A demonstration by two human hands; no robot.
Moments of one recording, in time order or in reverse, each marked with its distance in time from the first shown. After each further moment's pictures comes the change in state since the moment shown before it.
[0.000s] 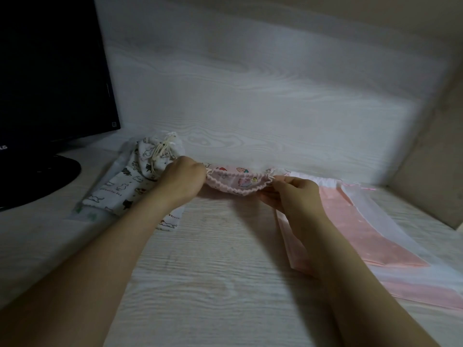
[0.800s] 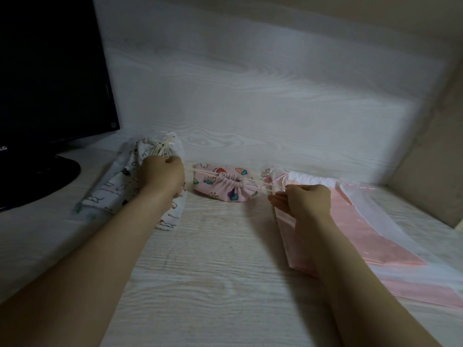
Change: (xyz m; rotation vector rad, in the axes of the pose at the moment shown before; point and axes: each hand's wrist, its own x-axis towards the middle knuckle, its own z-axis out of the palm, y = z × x) left_hand 0.013 -0.018 0.004 -0.493 0.407 -0.353; right_hand 0.016 0.007 -0.015 -0.042 0.286 0.080
